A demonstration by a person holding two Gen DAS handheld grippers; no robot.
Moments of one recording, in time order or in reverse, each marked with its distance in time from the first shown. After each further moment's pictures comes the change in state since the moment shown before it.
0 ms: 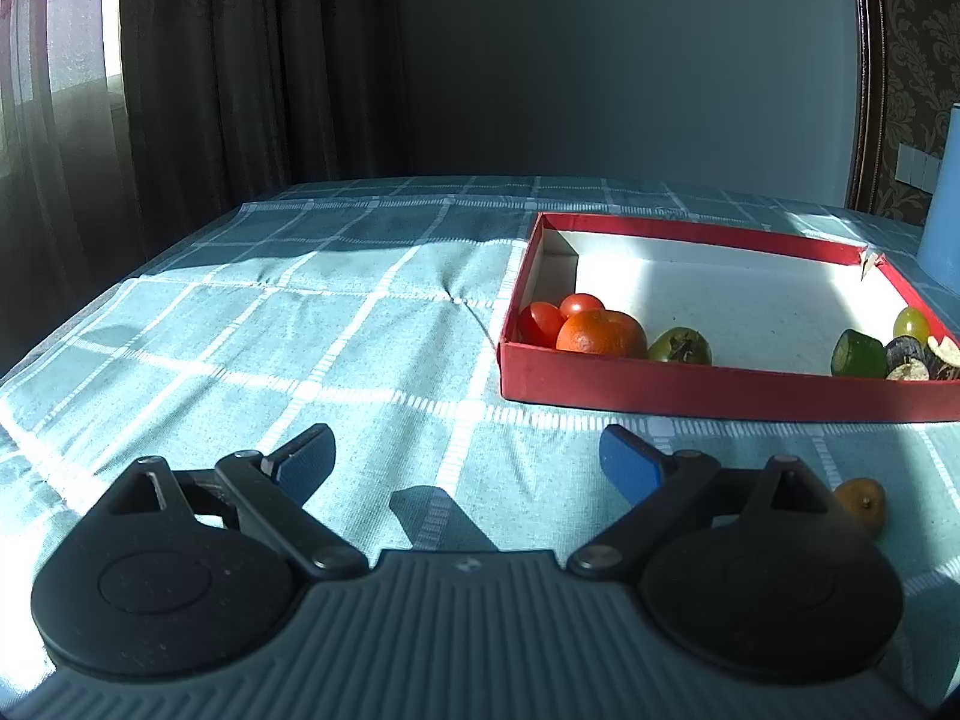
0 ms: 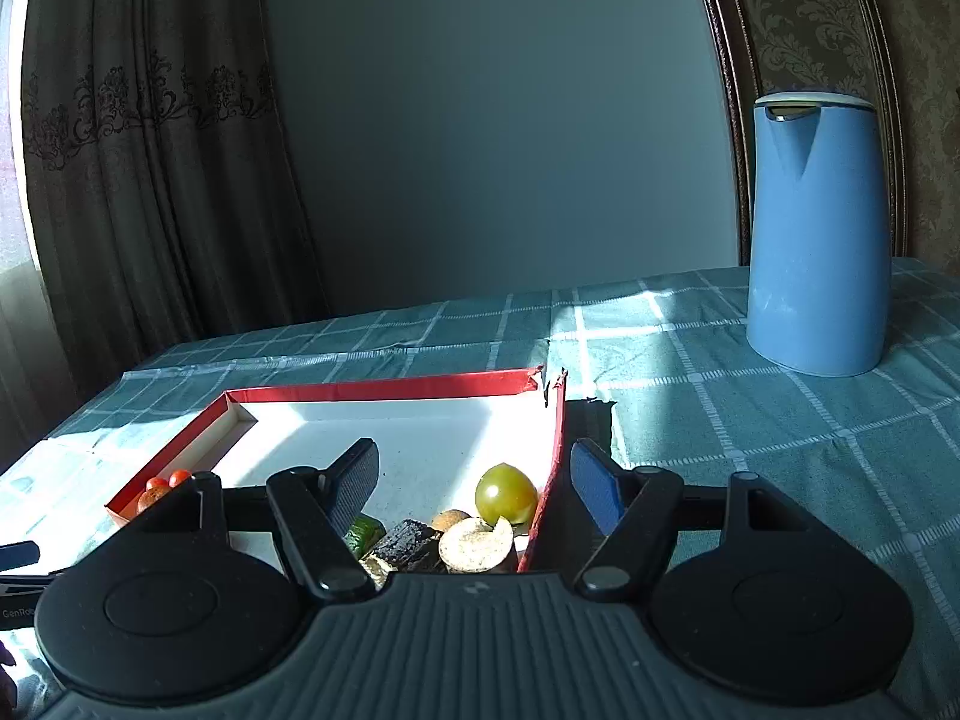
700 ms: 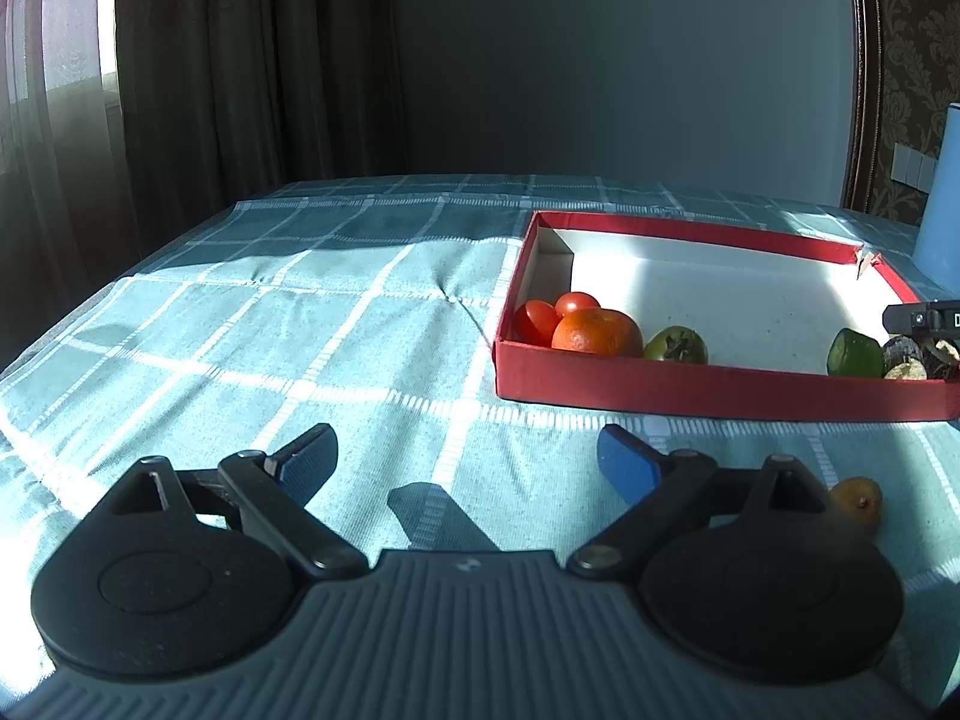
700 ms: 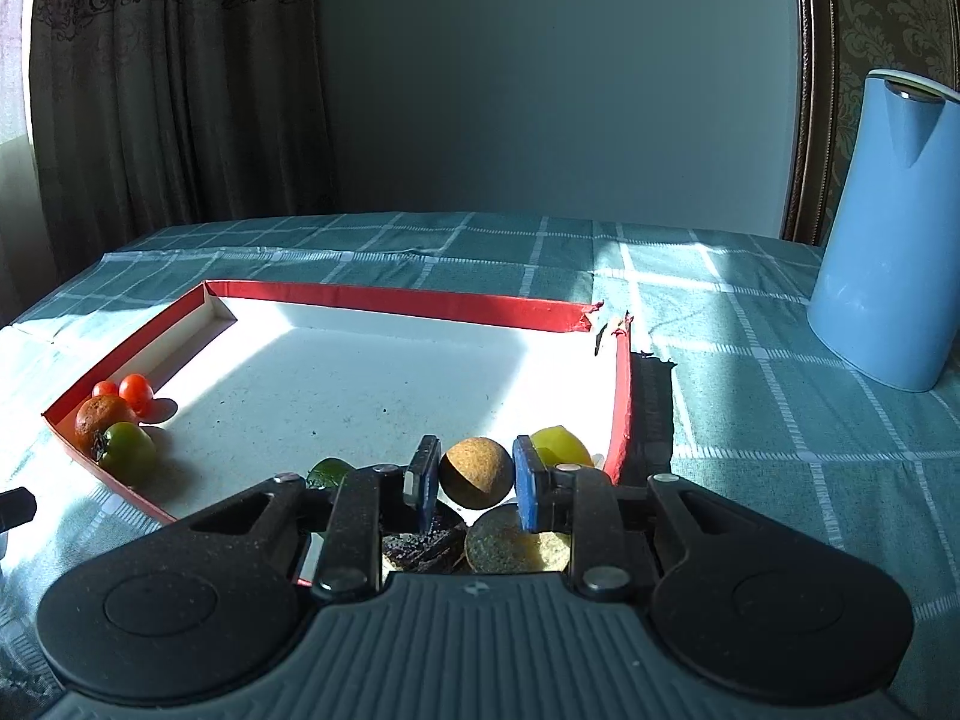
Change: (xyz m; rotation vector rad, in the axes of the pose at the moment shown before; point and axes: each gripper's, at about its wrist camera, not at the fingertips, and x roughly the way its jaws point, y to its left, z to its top) left arm 0.002 0.000 0.001 -0.003 0.008 -0.012; right arm 0.079 0.033 -0.007 -0.177 0.175 -0.027
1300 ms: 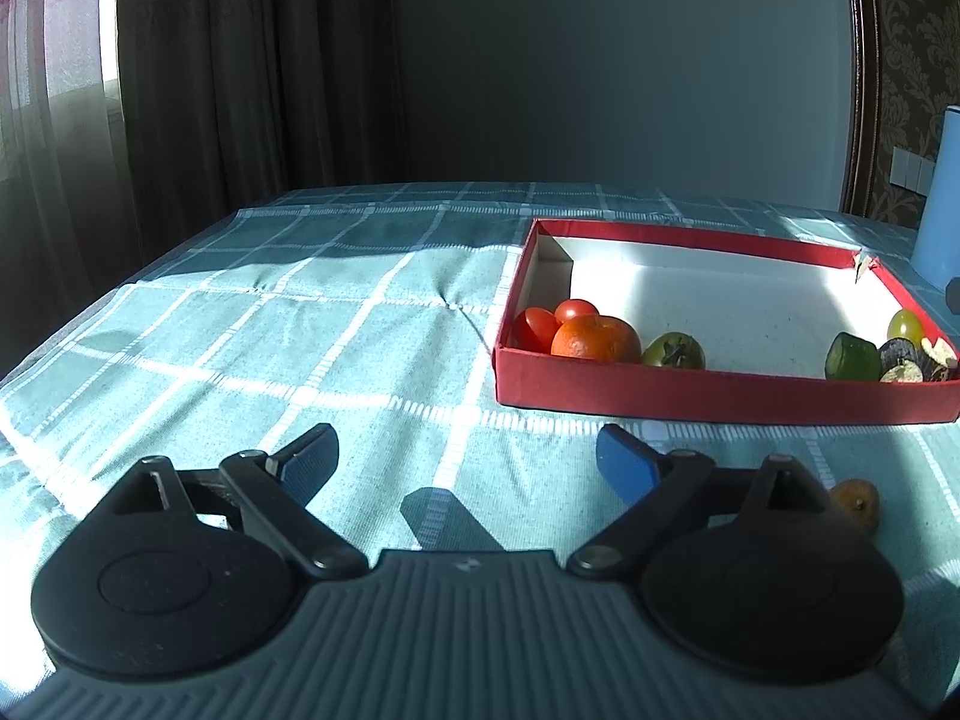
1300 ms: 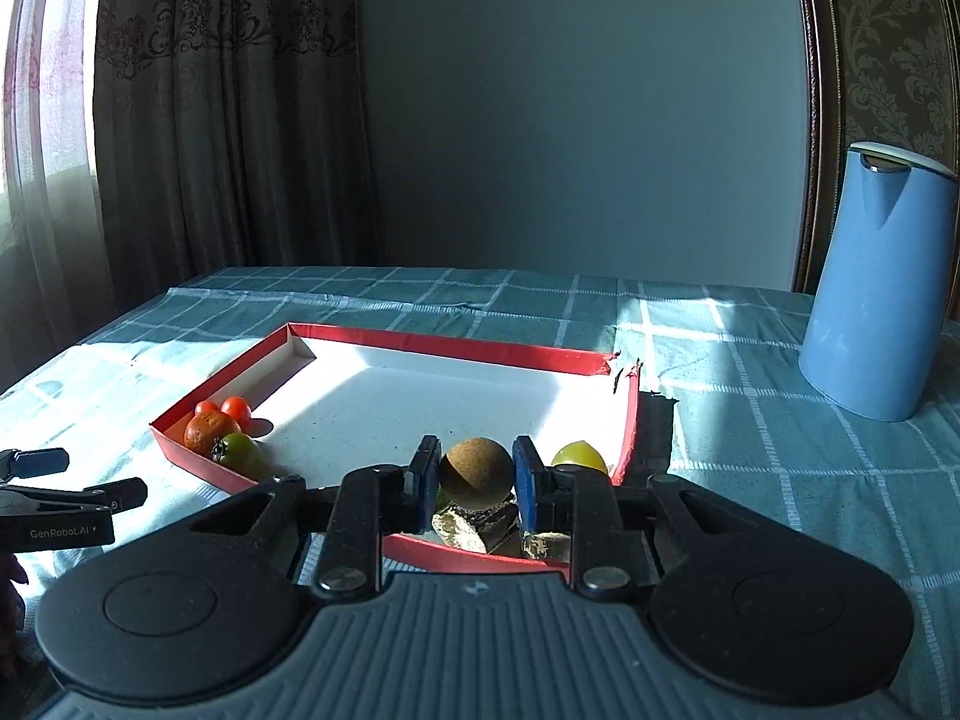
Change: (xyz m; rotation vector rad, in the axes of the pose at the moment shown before) left arm -0.003 0.000 0.001 0.001 -0.014 0.003; right arm -0.070 0.004 0.001 -0.012 -0.091 0.069
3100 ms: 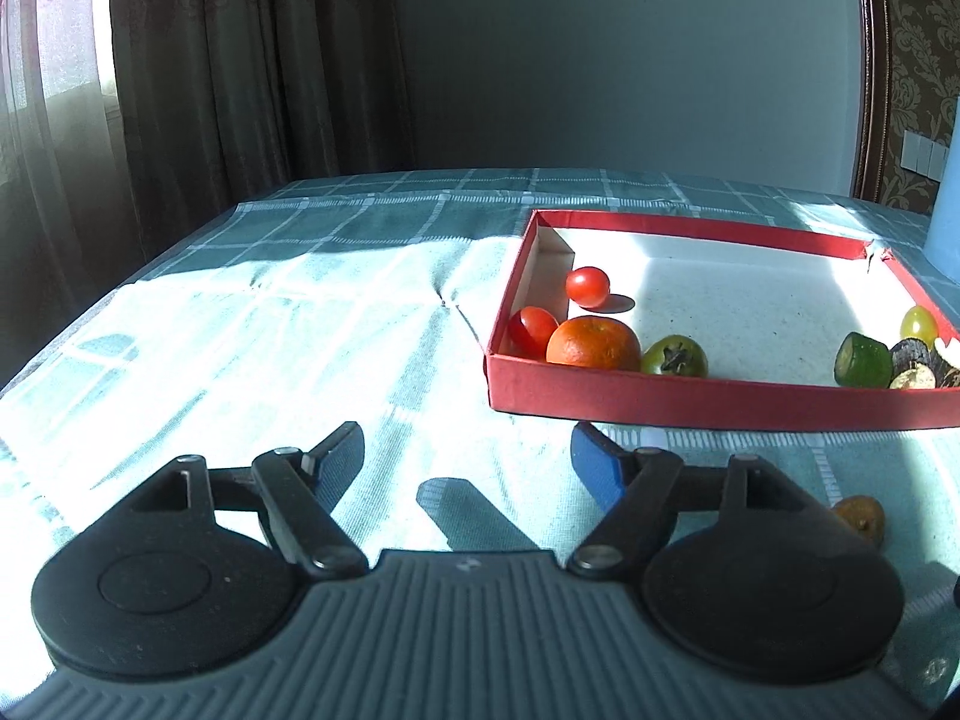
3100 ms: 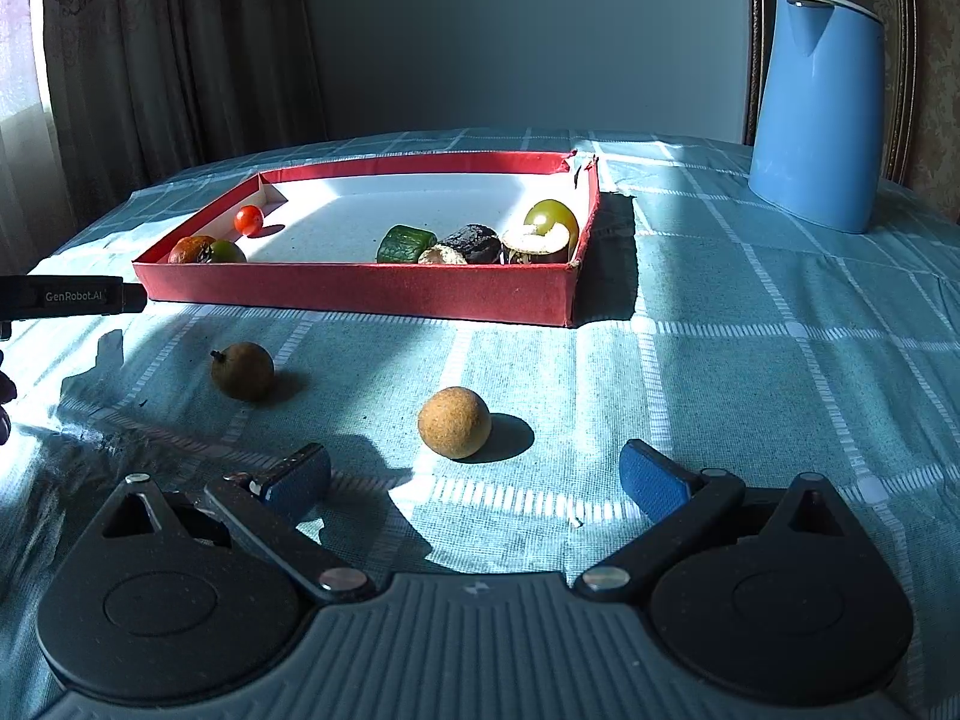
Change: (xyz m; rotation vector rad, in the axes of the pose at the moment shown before) left arm 0.010 -0.008 0.008 0.011 0.040 0.033; right arm -0.032 0.020 -0.090 0.079 0.182 -0.087
